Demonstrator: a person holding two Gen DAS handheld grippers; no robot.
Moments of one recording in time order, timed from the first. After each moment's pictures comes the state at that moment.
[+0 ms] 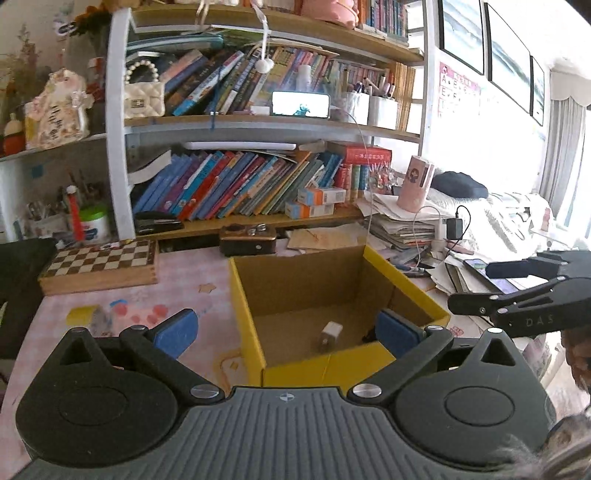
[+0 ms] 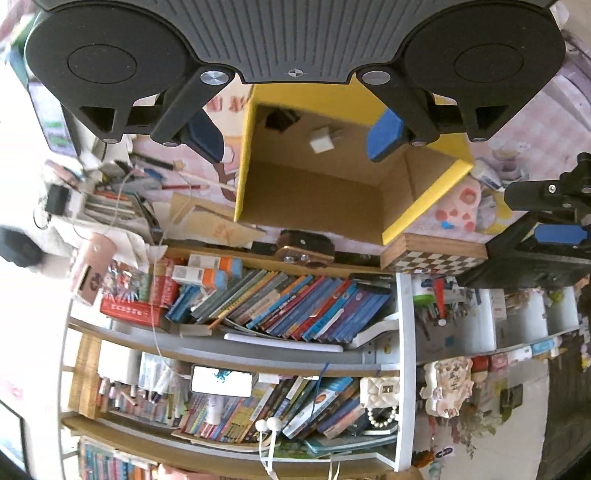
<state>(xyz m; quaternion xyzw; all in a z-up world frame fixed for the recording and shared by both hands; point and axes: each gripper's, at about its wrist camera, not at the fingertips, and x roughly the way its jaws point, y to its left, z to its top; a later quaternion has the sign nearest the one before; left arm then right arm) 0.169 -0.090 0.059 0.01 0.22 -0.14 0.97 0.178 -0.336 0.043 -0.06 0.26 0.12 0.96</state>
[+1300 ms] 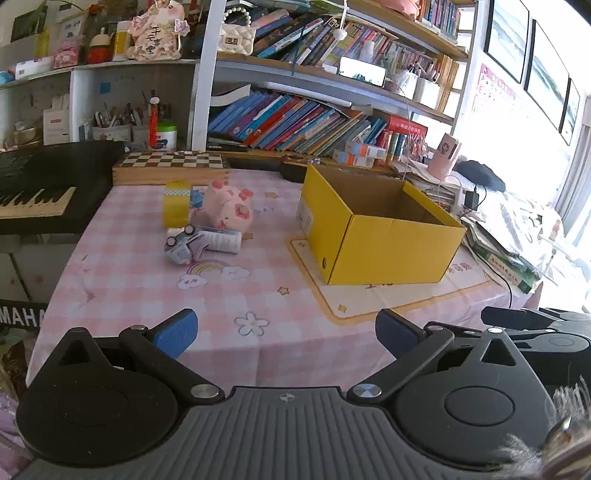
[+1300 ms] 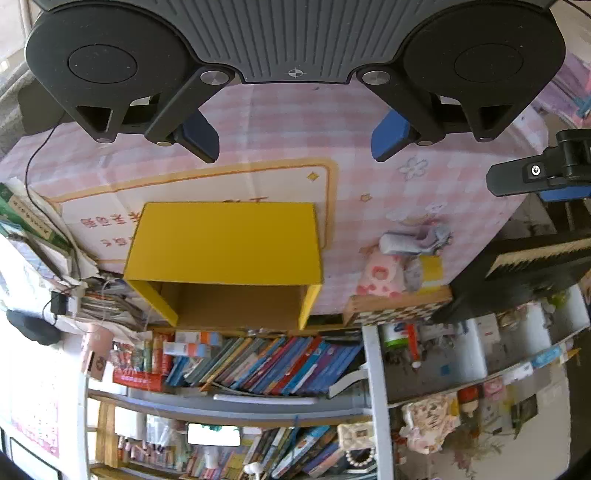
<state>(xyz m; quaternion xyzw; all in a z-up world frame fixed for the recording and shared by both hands) 0.043 0.036 0.004 -0.05 0.29 -0.10 0.95 0.045 -0.189 -0.015 0.00 0.32 0.07 0.94</state>
